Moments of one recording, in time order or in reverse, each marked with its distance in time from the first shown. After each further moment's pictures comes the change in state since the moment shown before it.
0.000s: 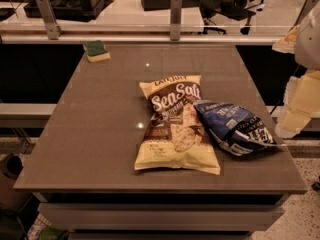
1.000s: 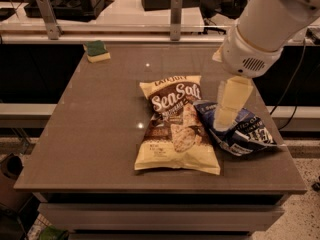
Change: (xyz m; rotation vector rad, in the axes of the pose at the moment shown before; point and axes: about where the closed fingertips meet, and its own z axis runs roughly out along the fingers) arm -0.081 -0.013 0.076 -0.081 -0.058 -0.099
